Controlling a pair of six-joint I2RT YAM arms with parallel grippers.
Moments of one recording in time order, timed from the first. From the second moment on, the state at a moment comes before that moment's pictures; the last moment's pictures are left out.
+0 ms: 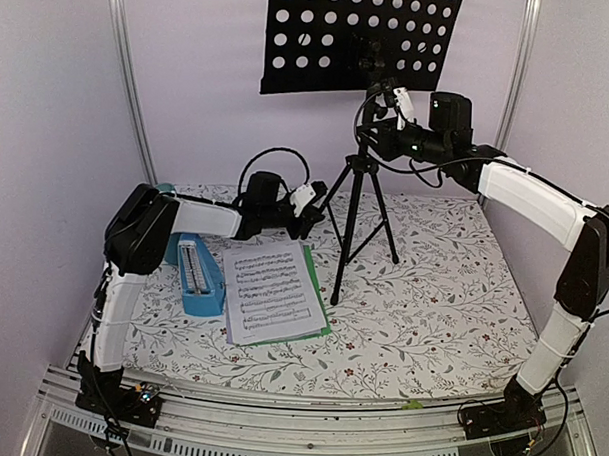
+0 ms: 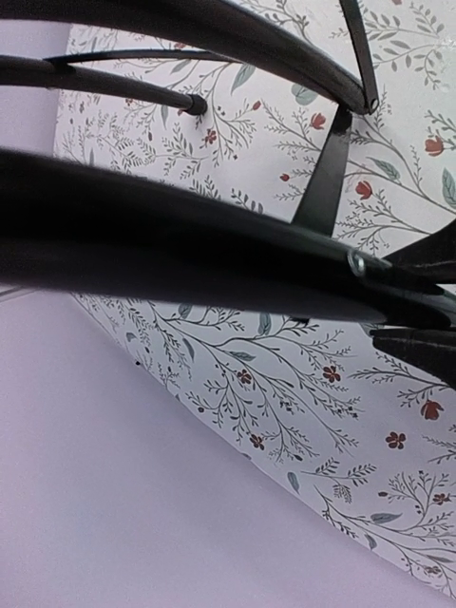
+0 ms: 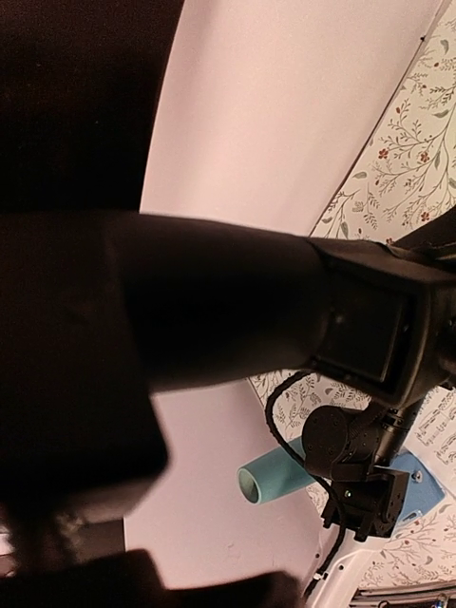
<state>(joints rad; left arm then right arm) -0.56 2.34 1.66 0.30 0.35 0.44 0.50 1.74 1.65 -0.03 -0.32 0.02</state>
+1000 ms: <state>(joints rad) -0.37 2.33 1.66 0.26 0.24 0.34 0.47 1.73 1.71 -0.12 -0.40 0.02</state>
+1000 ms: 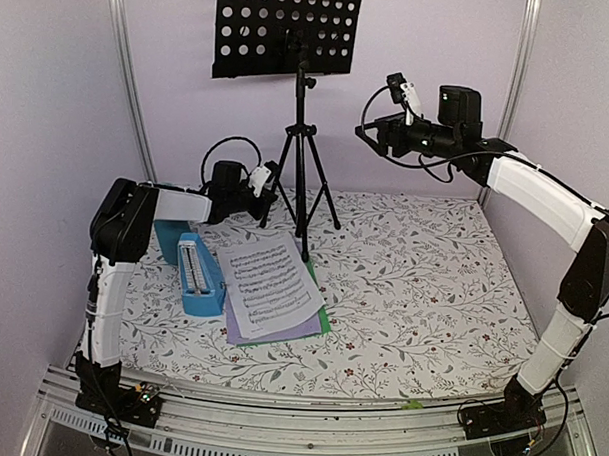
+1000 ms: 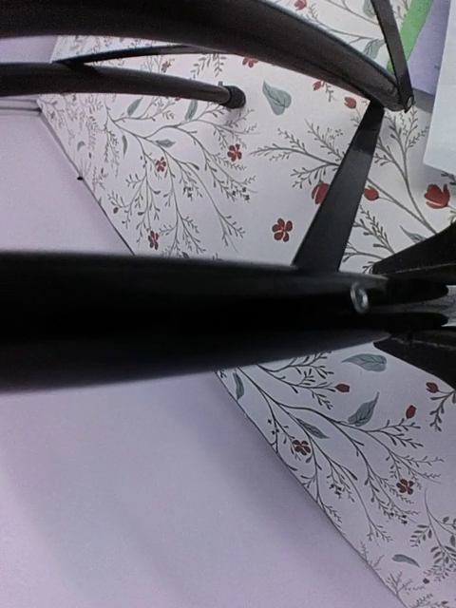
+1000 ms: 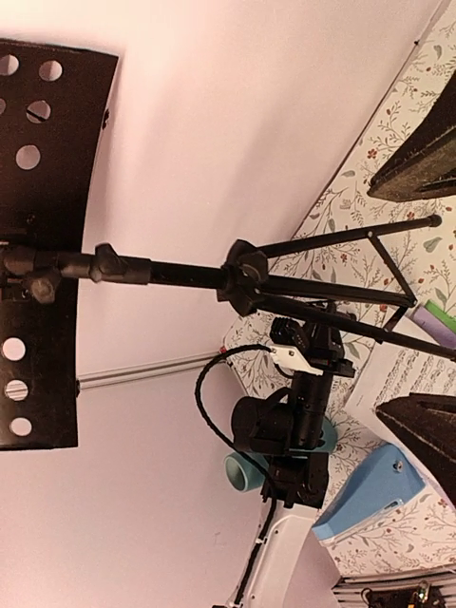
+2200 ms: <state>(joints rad) -0.38 2.32 1.64 0.28 0.18 0.32 0.68 2.22 1.90 0.17 -0.08 0.12</state>
